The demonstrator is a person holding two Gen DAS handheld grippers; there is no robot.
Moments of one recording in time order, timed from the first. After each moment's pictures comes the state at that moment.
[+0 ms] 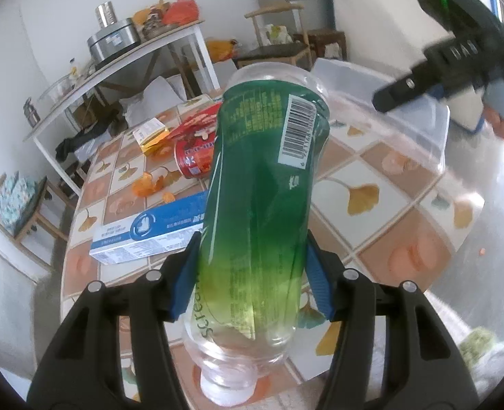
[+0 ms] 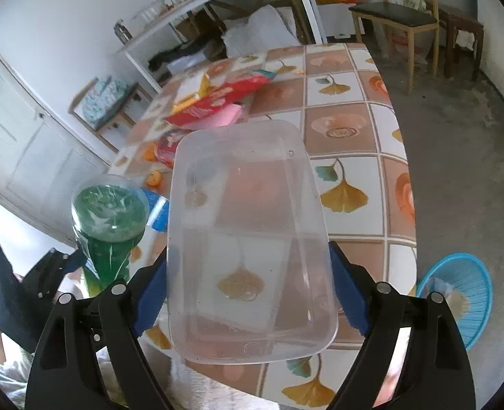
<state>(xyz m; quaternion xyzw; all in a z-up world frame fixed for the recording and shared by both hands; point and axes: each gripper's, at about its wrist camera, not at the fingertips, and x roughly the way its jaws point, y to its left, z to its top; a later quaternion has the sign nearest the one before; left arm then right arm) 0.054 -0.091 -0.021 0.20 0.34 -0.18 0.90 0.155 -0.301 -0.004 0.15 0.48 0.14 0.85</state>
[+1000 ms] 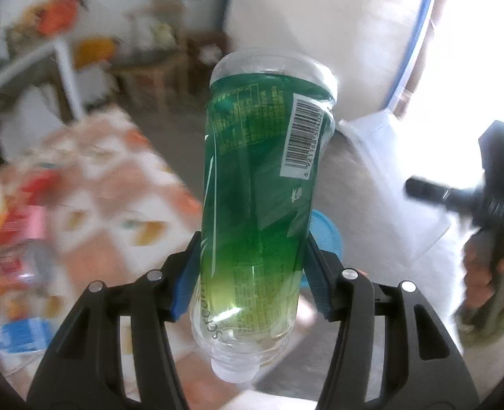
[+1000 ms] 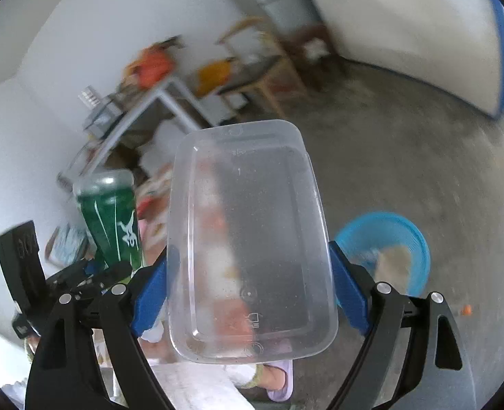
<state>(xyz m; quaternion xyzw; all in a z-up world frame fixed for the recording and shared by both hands) 0.080 -0.324 0.027 0.13 0.43 -0.43 0.78 -0.044 -0.515 0.001 0.35 0.33 -0.08 0.87</state>
